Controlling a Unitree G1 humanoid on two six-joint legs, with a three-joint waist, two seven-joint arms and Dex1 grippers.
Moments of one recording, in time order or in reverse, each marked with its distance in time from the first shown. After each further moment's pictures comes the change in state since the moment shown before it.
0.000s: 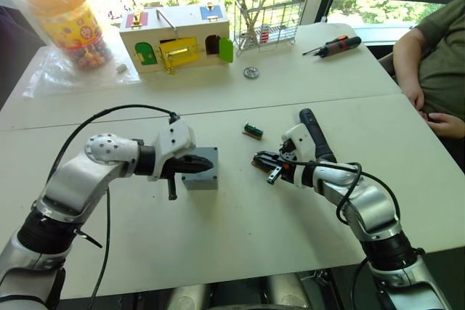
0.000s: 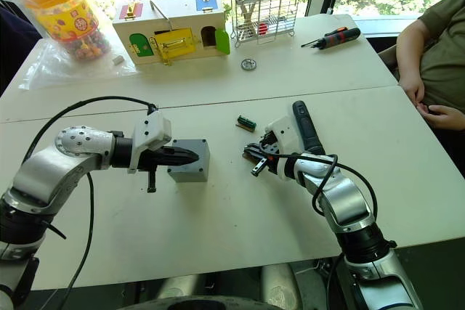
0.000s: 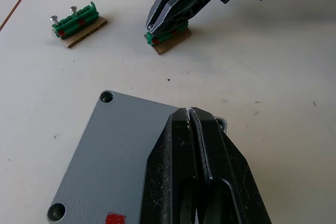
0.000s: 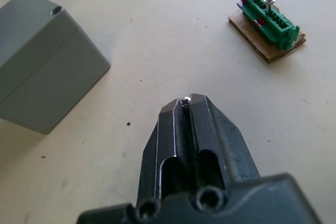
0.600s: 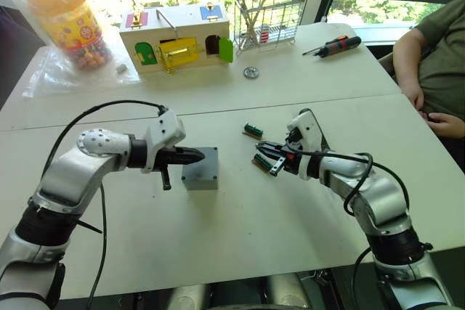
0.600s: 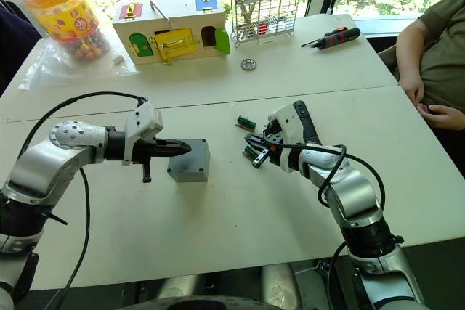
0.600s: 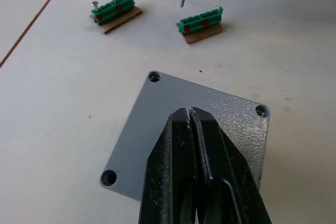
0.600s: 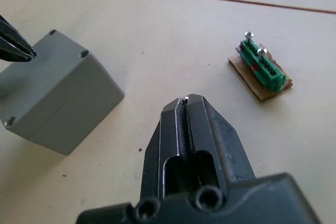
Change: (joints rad) left arm -0.029 0.003 0.037 0.120 0.001 -0.030 -0.008; right arm -0.070 -0.017 -0.059 -0.083 0.058 0.084 0.018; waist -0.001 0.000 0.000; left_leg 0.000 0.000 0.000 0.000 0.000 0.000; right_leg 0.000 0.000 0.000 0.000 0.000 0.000
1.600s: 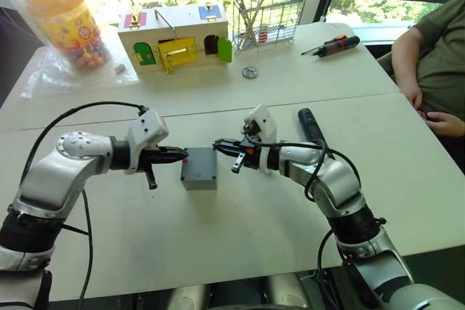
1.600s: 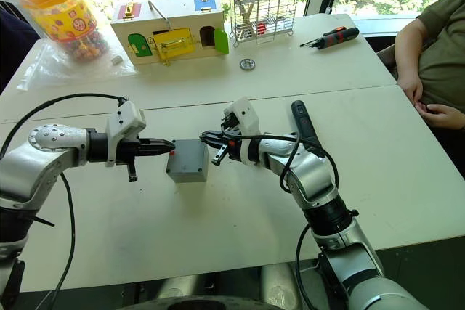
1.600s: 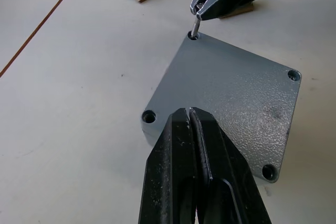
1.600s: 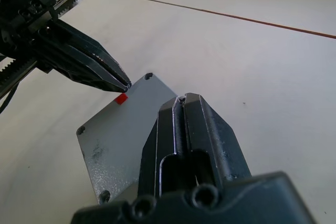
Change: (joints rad) left arm 0.074 0.050 0.078 0.000 -0.002 0.027 0.018; right arm -0.155 0.193 0.160 0.158 0.012 -0.048 0.029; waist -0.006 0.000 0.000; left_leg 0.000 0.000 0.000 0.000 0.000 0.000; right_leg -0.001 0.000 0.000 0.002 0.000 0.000
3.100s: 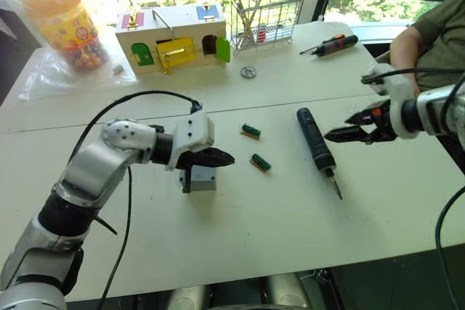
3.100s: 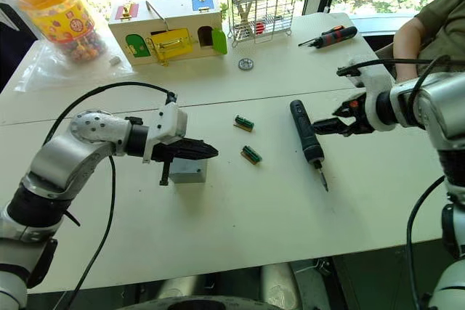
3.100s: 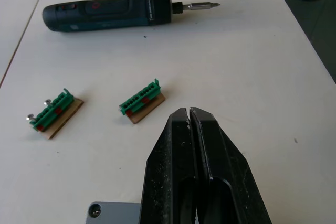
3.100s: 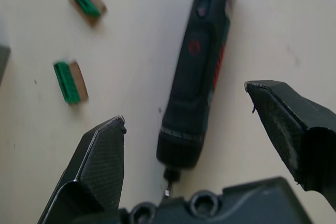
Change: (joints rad) left arm -0.194 -0.147 -0.207 -0.087 0.026 -0.103 -0.102; right arm -0.400 -0.837 0.018 0.215 0.196 0.755 0.352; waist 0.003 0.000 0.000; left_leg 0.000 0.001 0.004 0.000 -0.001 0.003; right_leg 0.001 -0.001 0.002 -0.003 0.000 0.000
